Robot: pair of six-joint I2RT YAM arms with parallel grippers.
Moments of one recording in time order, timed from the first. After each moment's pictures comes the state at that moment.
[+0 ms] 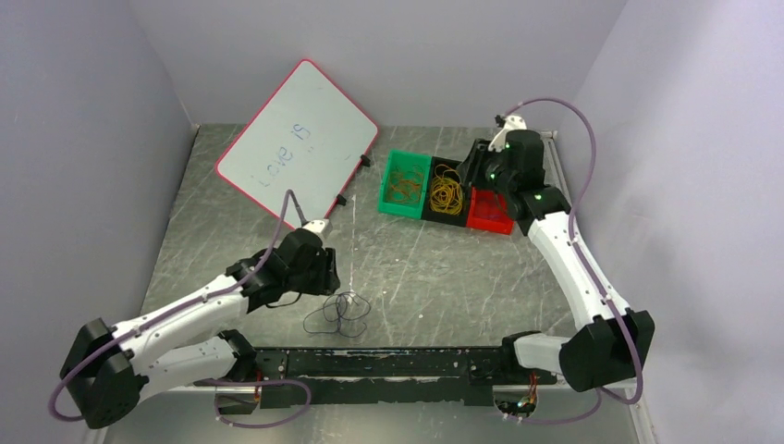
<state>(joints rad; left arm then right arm) -0.79 0.97 0.61 -0.44 -0.11 -0.60 0.20 1.26 1.17 -0.35 -0.10 0.27</state>
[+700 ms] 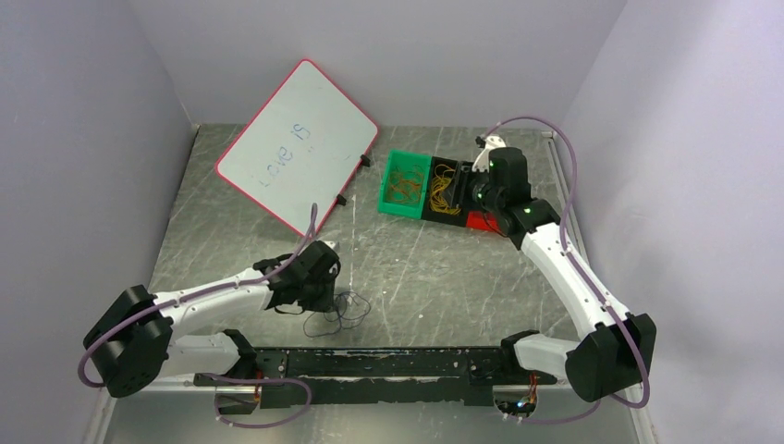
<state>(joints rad) -0.84 1.20 0.56 -0.47 -0.05 -0.68 0.32 1.20 1.06 -0.39 -0.14 0.30</state>
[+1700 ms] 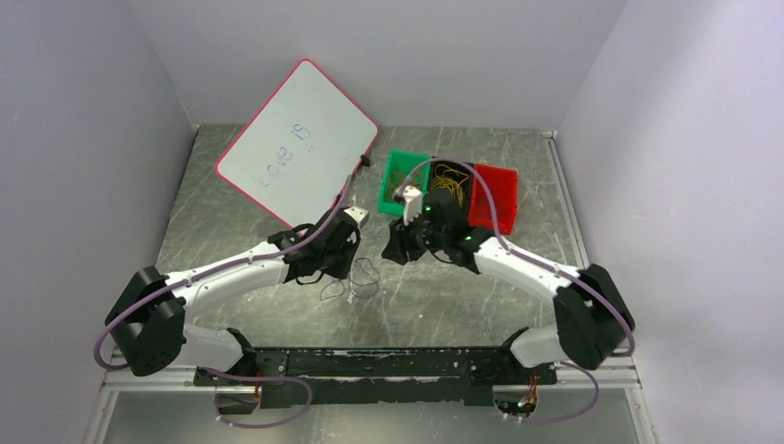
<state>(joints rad) -0.84 1.35 0.86 -0.45 -0.16 -0.33 0.63 1.35 0.79 -0.05 -0.44 0.15</state>
